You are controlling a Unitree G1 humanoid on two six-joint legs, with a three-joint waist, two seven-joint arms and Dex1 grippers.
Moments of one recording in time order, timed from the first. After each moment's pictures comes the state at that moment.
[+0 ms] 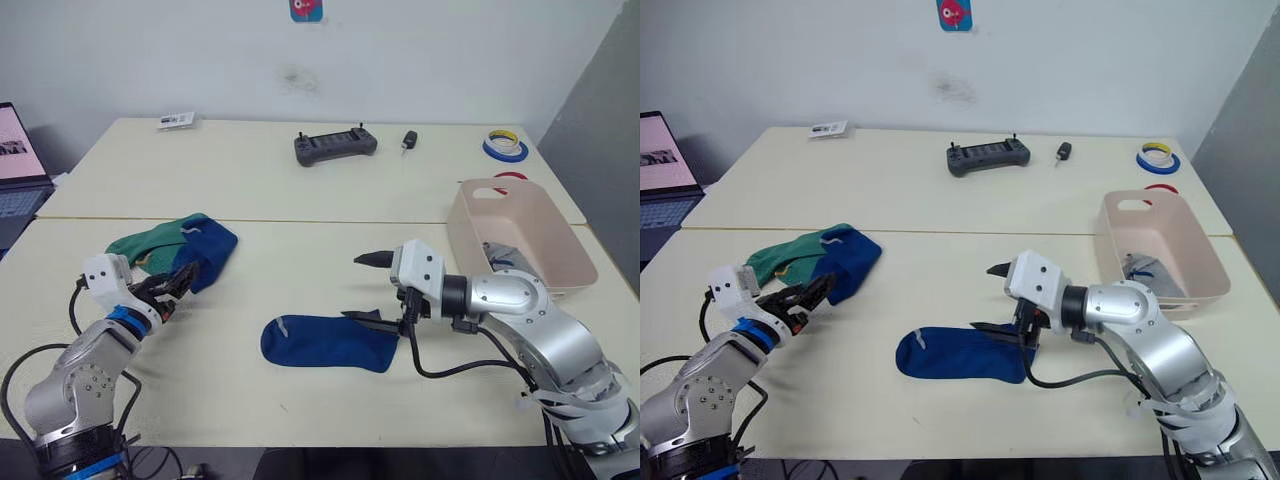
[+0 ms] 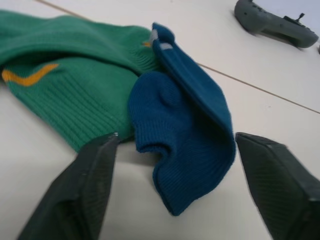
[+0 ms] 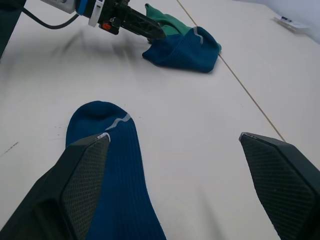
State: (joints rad) left arm -0.17 0.46 0.55 -0.03 -0.67 0.72 -0.34; right arm -0.44 -0.59 0.26 -0.58 0.30 0.67 0.82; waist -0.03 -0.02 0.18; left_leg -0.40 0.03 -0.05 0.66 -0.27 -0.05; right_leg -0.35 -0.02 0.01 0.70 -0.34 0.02
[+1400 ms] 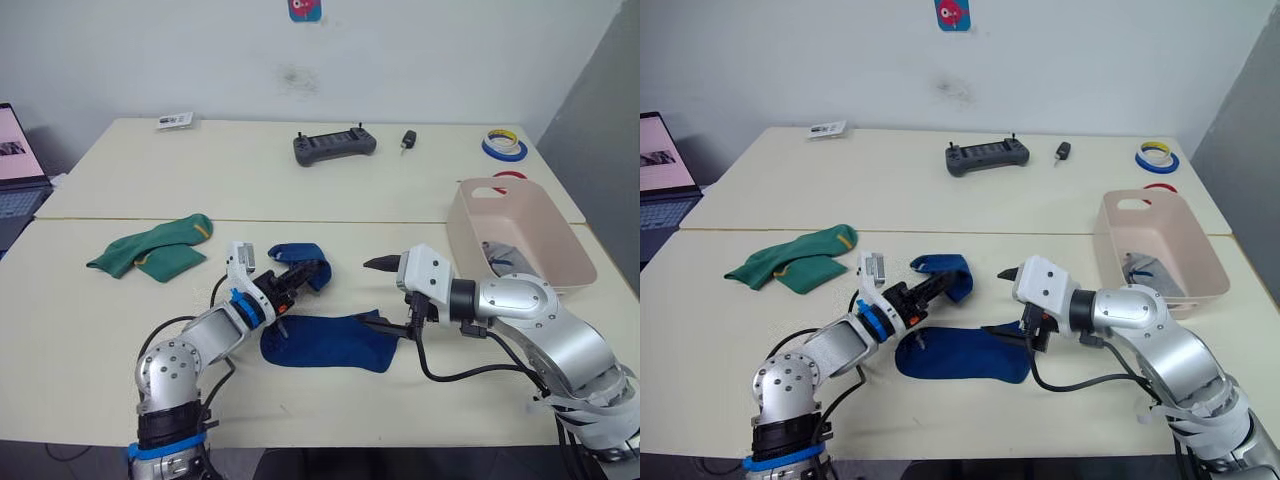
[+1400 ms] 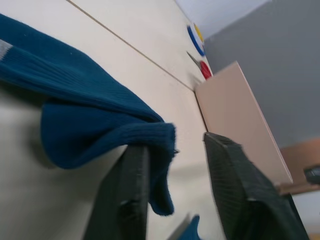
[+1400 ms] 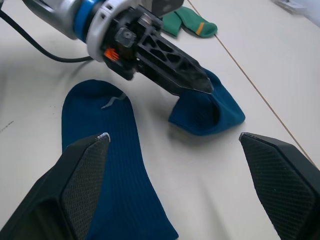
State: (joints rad) left arm -0.24 0.27 0.32 -0.25 -1.14 1.08 -0.17; right arm -0.41 -0.65 0.25 -0.59 0.30 0.67 0.79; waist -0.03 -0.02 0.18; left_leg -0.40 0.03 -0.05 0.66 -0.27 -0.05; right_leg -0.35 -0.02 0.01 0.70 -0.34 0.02
